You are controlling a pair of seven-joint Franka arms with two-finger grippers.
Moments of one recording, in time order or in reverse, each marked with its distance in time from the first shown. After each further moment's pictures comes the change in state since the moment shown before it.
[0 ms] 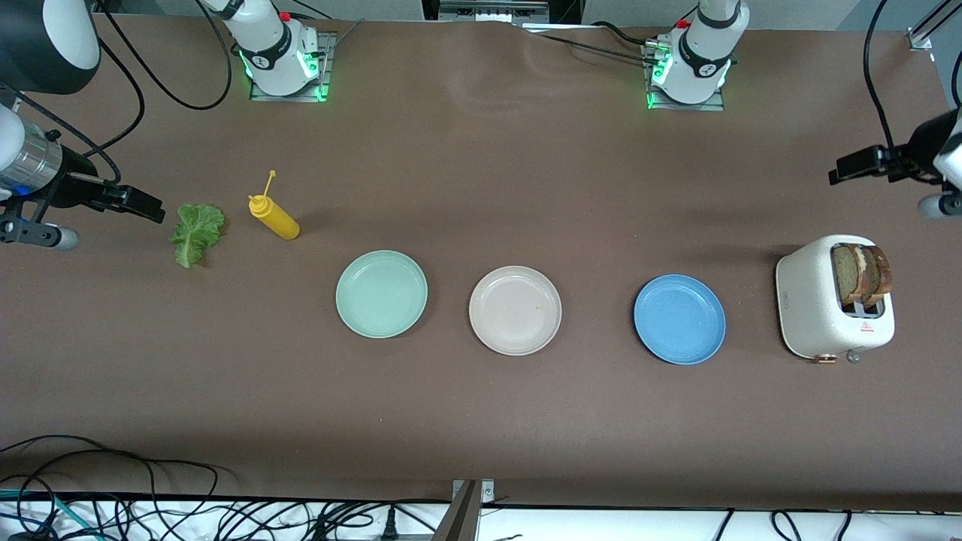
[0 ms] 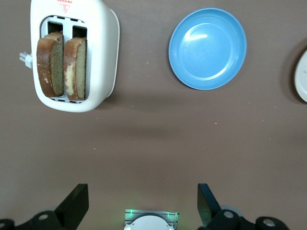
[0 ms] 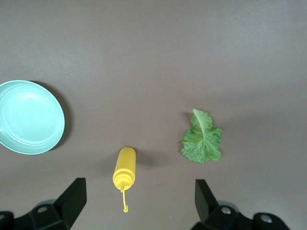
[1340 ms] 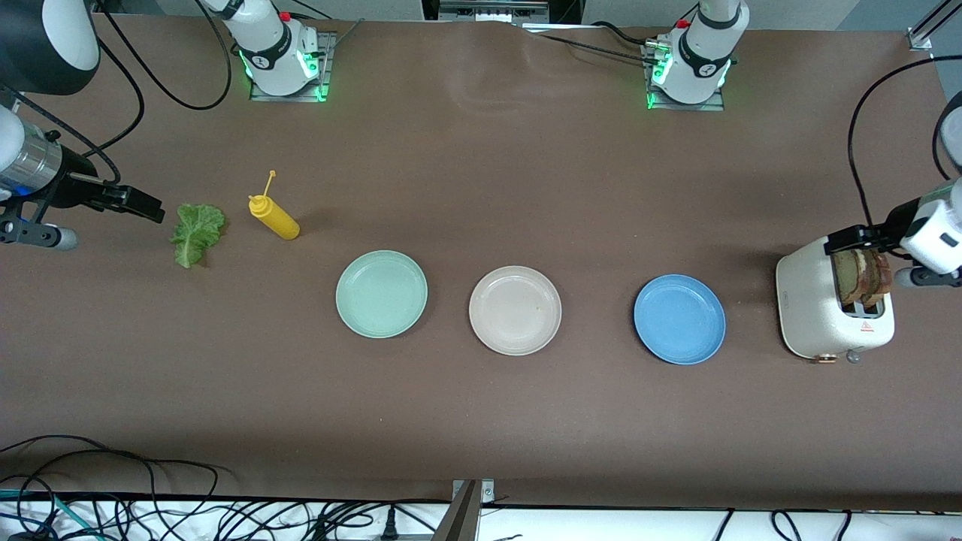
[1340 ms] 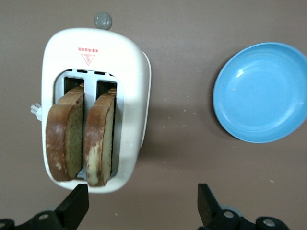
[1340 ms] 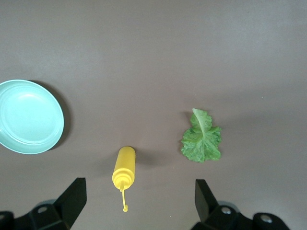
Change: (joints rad) left arm 0.070 0.126 0.000 -0.215 0.087 0.476 0.100; right arm -0.001 0.001 -0.001 -0.001 0.000 -0.002 0.000
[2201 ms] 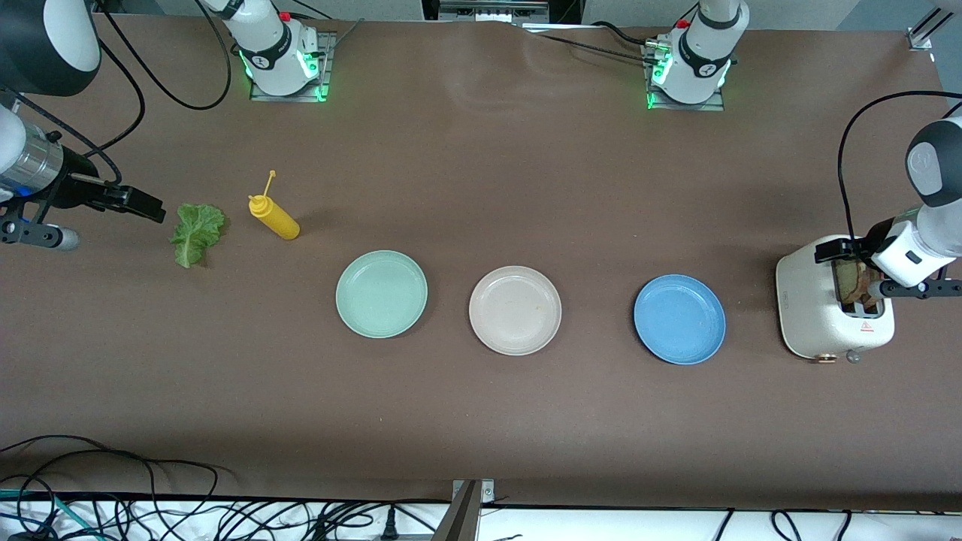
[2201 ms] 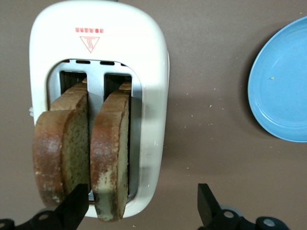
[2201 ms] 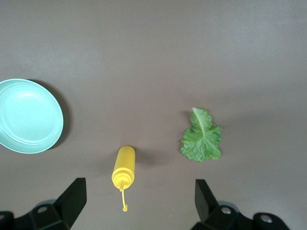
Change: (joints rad) left arm 0.033 0.071 0.002 -0.034 0.033 0.068 0.052; right arm 0.000 0.000 0.000 -0.003 0.000 0.000 0.000
